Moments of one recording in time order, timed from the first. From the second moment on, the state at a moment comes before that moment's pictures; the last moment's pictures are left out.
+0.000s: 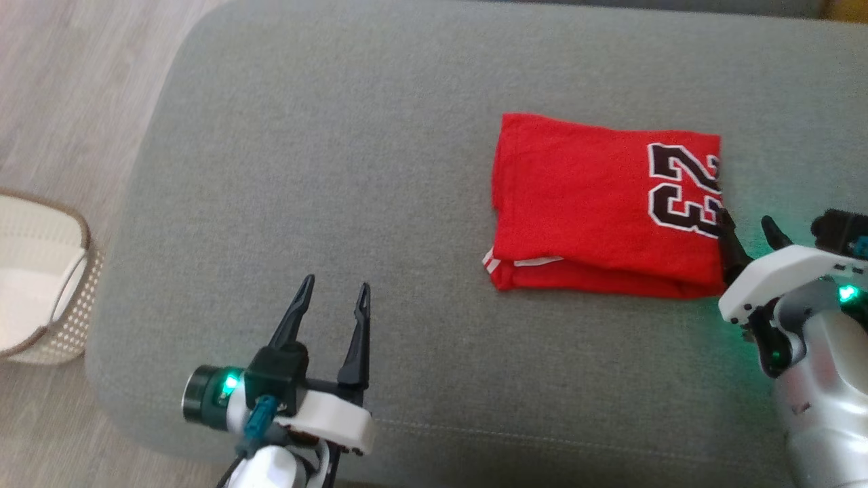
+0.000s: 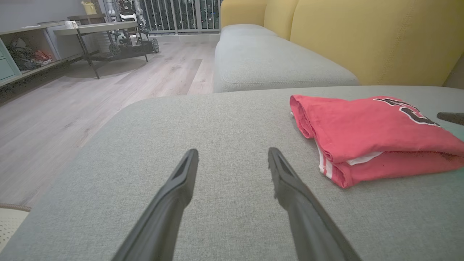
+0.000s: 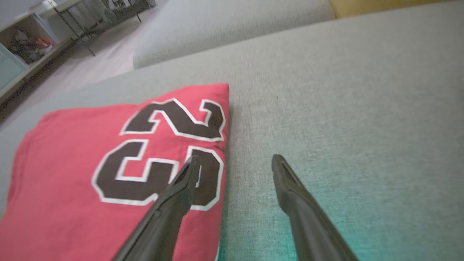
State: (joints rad) left arm -0.04 0.06 -0.40 0.14 -0.08 0.14 -0.26; right arm -0.51 -0.17 -0.14 0.84 0.31 0.13 -0.11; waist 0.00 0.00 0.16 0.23
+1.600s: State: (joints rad) left arm -0.07 0.05 -0.39 0.14 -0.07 0.14 -0.26; right arm -0.66 -0.44 -0.28 0.72 0.25 0.13 0.13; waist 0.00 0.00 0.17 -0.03
